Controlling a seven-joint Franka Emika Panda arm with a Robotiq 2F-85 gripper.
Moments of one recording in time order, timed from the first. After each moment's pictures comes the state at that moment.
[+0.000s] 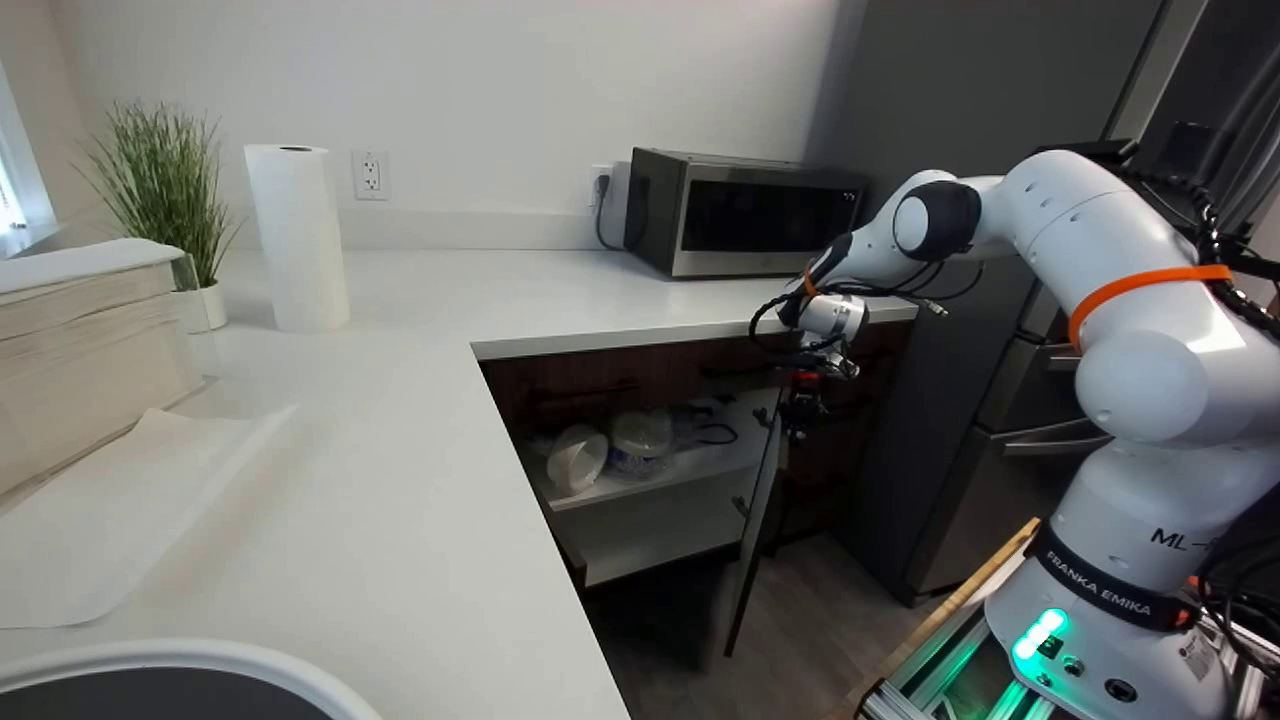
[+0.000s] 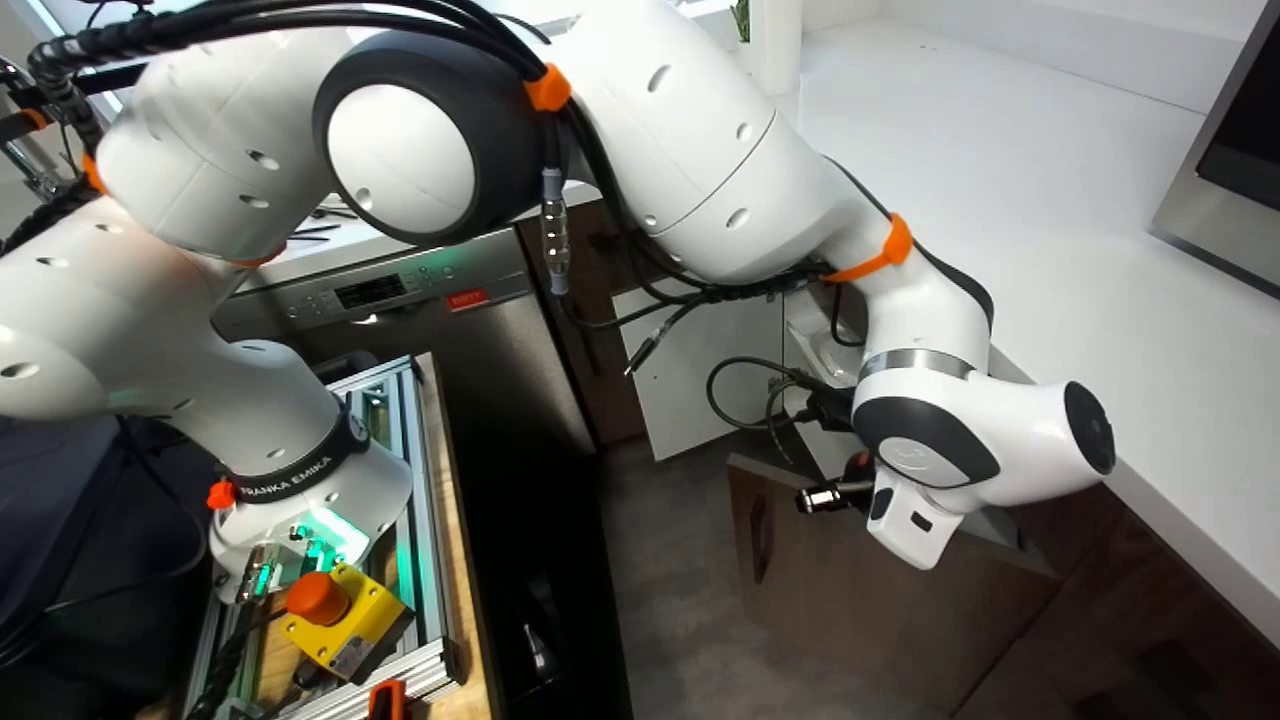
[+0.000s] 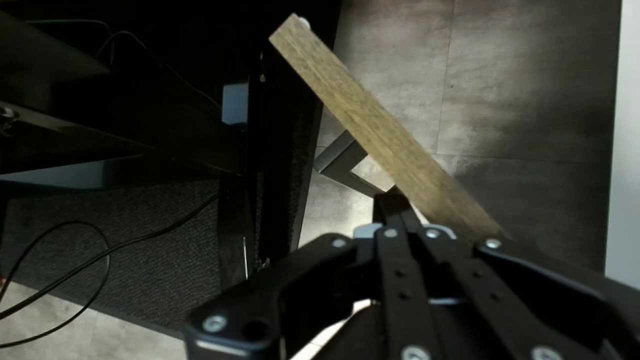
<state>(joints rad) -0.38 1.06 -0.16 -1.43 0.45 1.87 0.92</state>
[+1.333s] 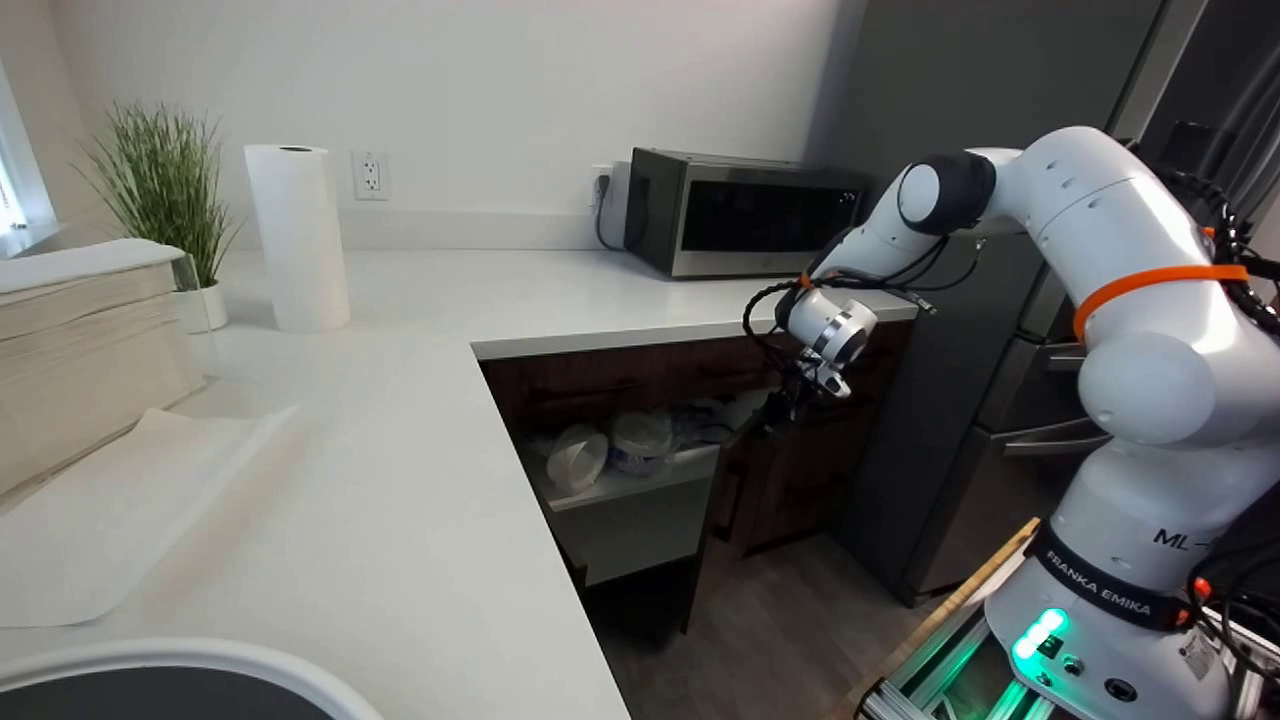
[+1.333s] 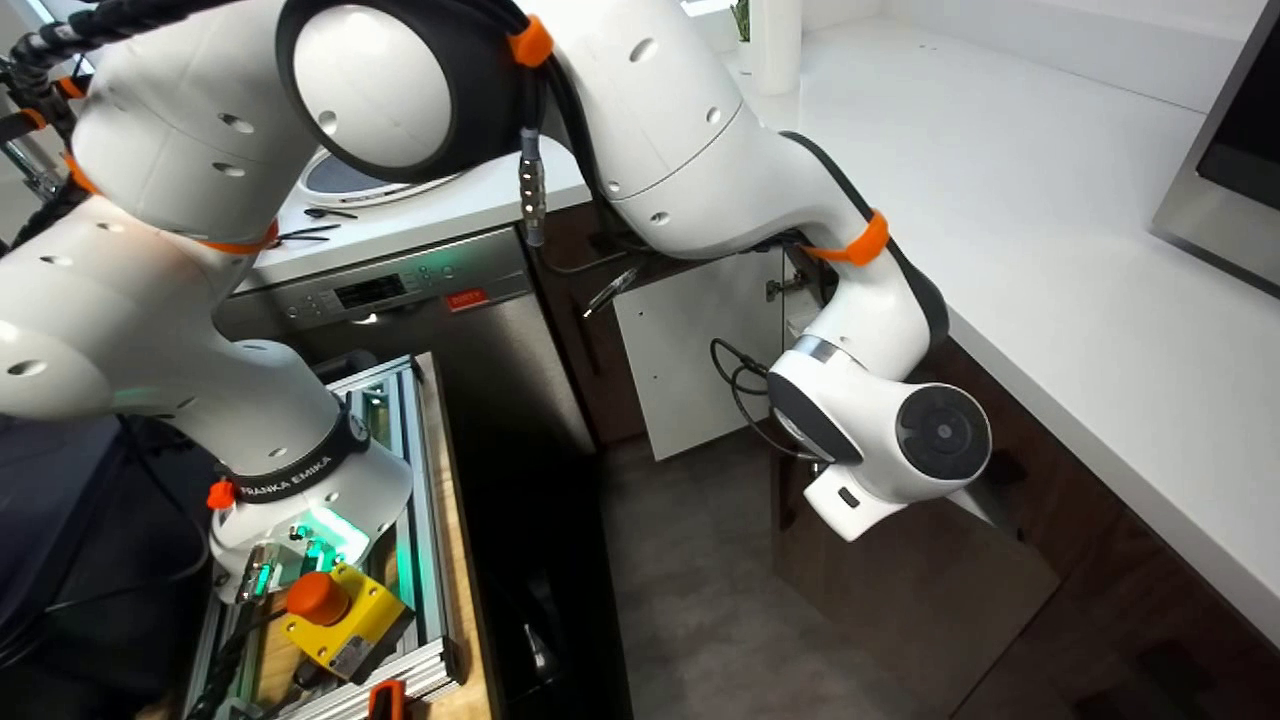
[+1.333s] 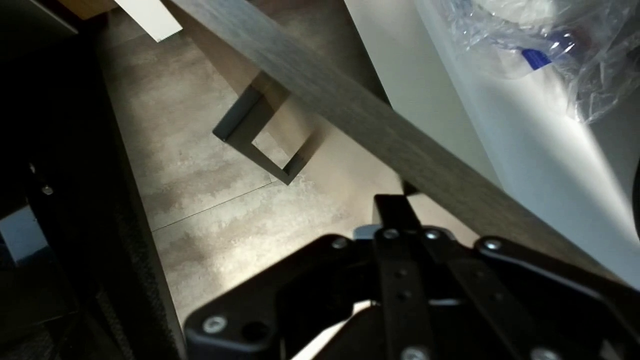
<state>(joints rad) -0.34 0.95 -0.10 -1.72 0.96 2.44 0.91</state>
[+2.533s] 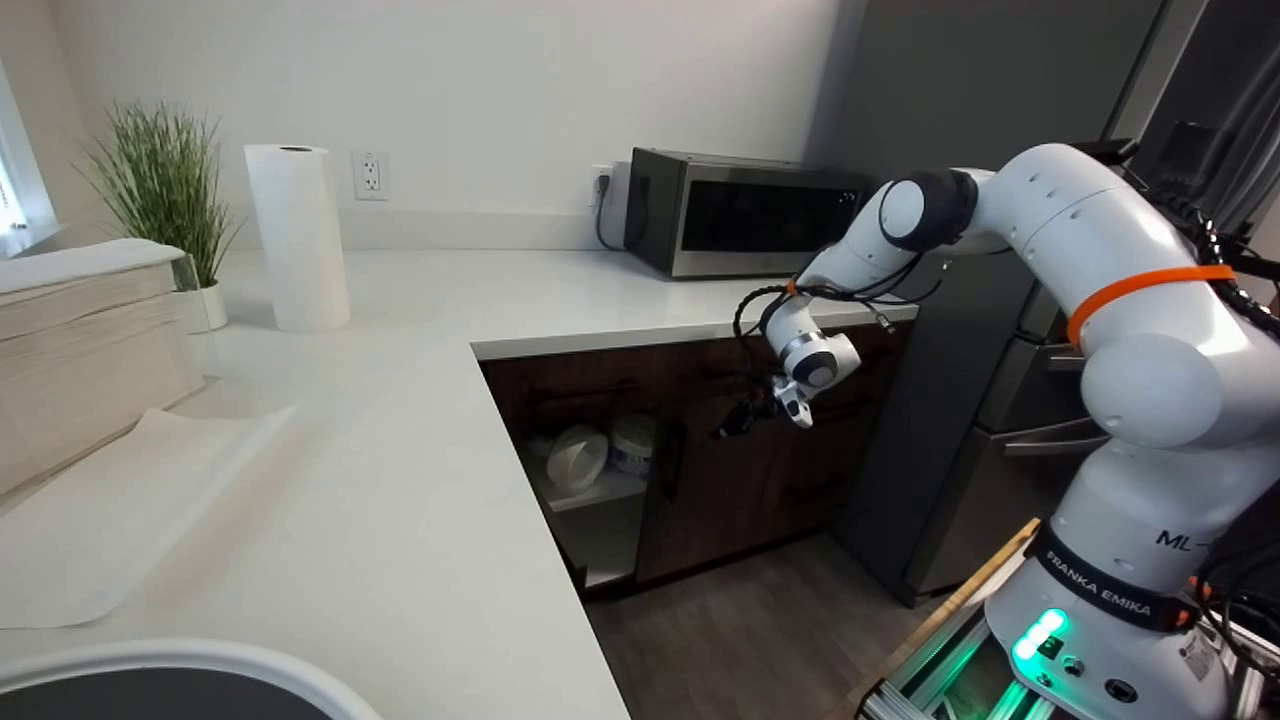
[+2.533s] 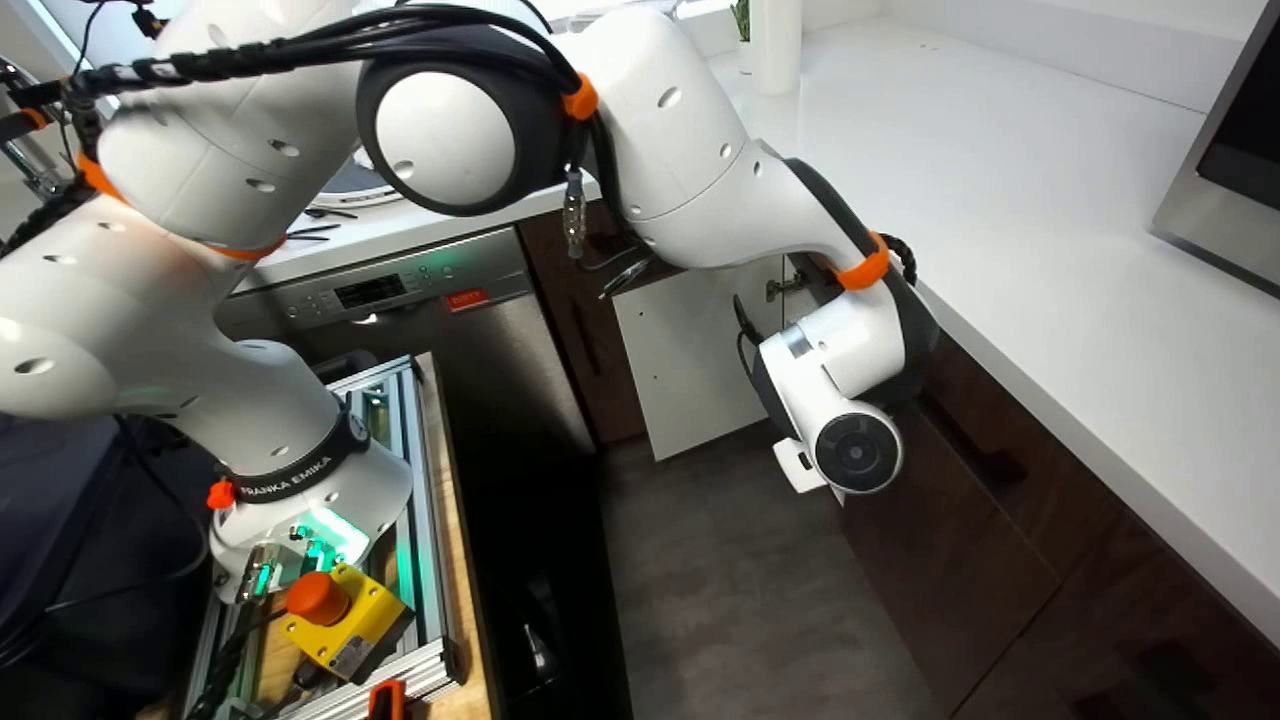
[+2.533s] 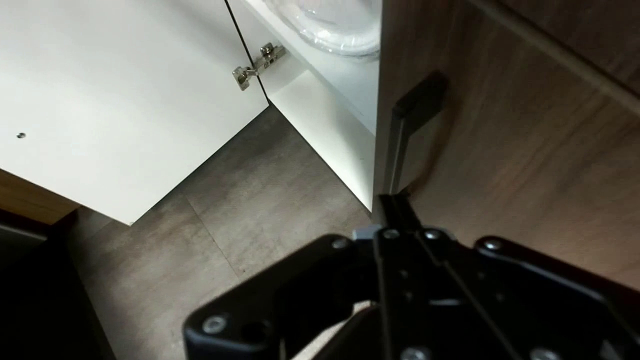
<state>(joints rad) -0.31 1.04 -0.02 -1.67 1.48 2.45 0.80</state>
